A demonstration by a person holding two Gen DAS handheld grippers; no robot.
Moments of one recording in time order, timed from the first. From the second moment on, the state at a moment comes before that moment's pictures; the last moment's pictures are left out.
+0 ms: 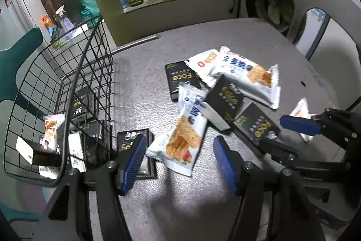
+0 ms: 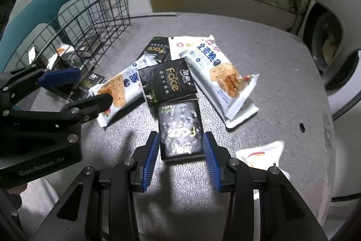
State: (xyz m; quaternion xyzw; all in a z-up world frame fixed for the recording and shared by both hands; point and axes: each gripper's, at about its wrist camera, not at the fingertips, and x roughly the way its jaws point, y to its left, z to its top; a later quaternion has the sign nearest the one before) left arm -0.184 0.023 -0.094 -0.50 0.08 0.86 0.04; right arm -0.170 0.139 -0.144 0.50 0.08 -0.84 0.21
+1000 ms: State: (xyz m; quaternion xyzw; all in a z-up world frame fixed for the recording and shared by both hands) left arm -0.211 0.034 -0.132 -0.53 0.10 0.84 0.06; right arm -0.180 0.135 -0.169 0.52 0.09 -0.82 0.21
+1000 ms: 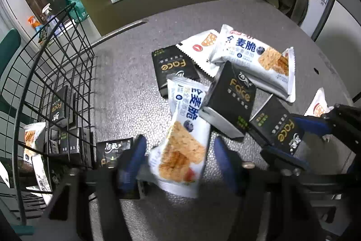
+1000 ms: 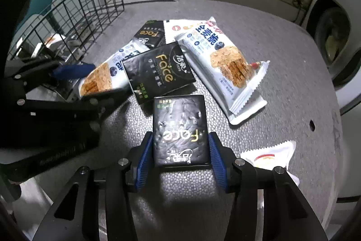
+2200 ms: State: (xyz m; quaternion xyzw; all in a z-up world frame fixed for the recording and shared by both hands) left arm -0.160 0.023 -0.126 -0.54 0.06 0.84 0.04; right arm -0.135 0.144 -0.151 0.51 0.07 -0.83 0.20
